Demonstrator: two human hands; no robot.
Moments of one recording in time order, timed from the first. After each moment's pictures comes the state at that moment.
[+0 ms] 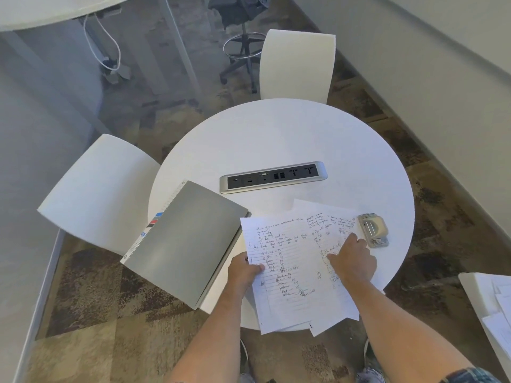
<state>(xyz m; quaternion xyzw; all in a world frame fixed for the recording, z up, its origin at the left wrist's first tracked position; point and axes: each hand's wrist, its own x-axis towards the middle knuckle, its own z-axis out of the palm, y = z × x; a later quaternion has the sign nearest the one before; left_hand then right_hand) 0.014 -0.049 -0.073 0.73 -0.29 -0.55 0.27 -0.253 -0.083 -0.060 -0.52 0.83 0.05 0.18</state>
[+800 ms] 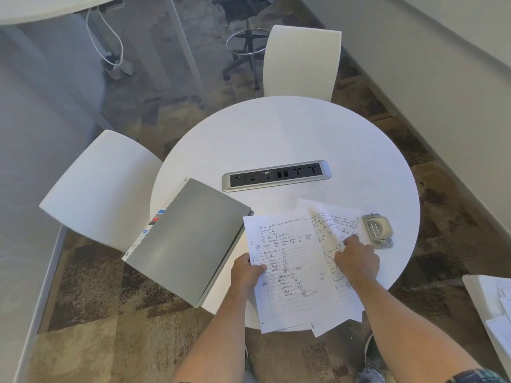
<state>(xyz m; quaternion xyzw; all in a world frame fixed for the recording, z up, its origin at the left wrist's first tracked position) 0.012 -0.047 -0.085 0.75 -0.29 -0.54 0.27 -0.258 -0.089 -0.058 -0.51 0.83 0.01 0.23</state>
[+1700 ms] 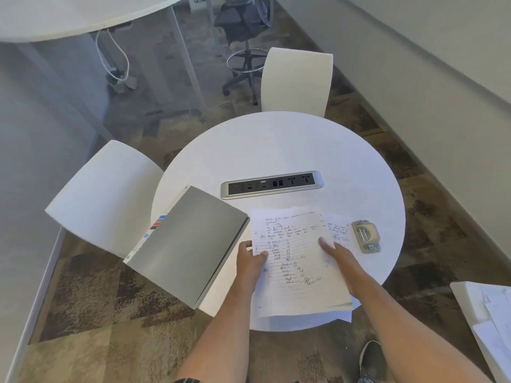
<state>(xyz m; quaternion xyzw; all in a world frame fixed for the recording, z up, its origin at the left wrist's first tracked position) -0.022 -0.060 -0.041 0.72 -0.25 -0.53 0.38 -0.266 -0.066 -0.014 -0.27 0.56 -0.31 0.72</state>
